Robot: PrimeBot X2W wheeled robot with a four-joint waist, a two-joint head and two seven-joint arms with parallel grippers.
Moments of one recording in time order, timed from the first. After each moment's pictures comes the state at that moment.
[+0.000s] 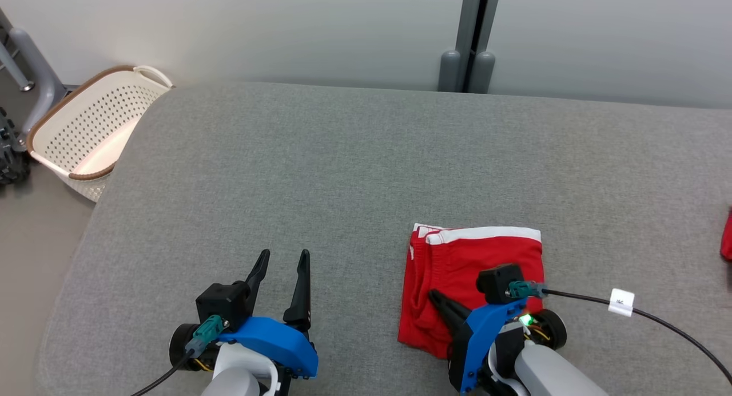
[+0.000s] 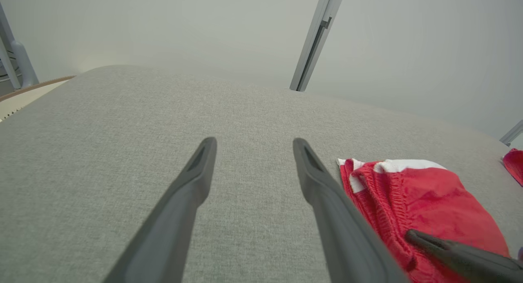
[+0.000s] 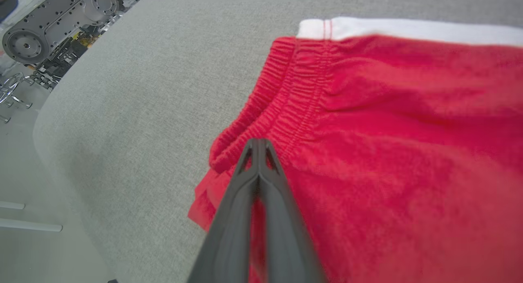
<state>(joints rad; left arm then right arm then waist) -0.25 0.13 -0.49 0.47 -0.55 0.05 -0.26 -0.45 -0.05 0.55 0.81 0.52 0.13 -0.02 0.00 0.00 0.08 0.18</state>
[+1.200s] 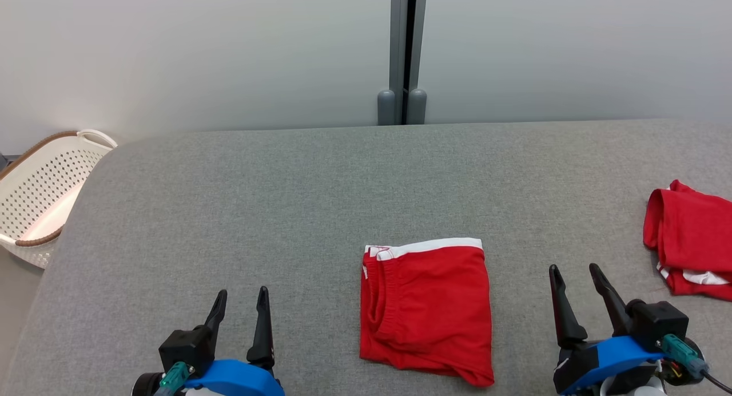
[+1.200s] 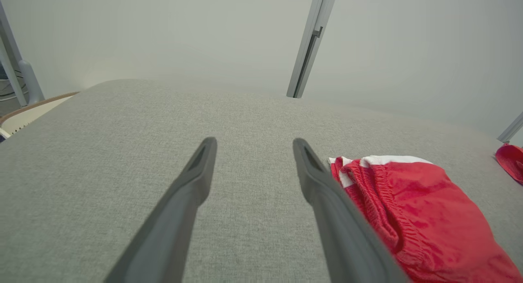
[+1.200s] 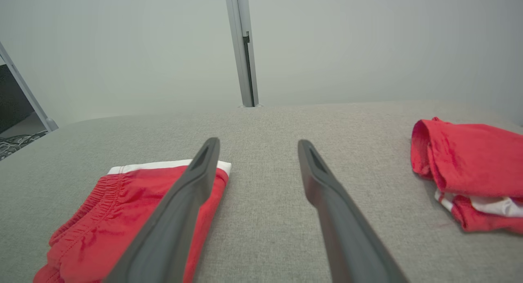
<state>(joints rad) -0.08 0.13 -0.33 0.40 -0.44 0.07 -0.26 -0.12 -0.05 -0.03 0.40 0.14 0.13 -0.26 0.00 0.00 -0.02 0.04</state>
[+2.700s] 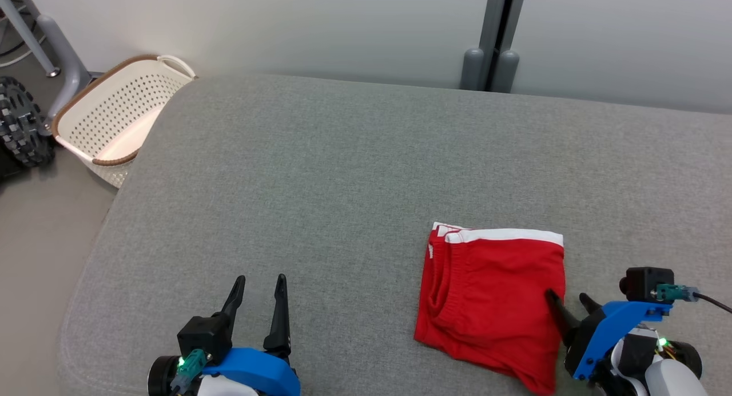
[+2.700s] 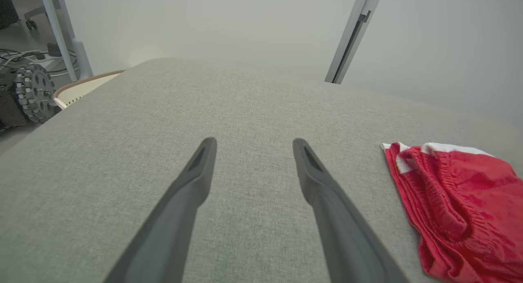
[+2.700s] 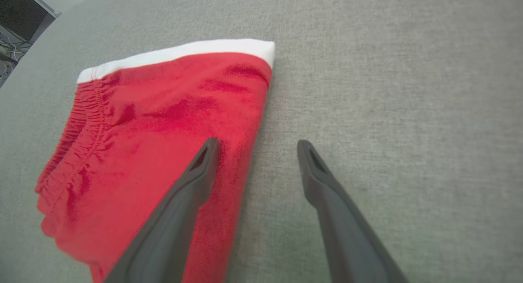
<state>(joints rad) -0.12 0.09 -0.33 0.42 -0.39 0.04 -0.26 -0.21 -0.10 -0.07 0.48 0.34 0.13 0.27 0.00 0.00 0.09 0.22</state>
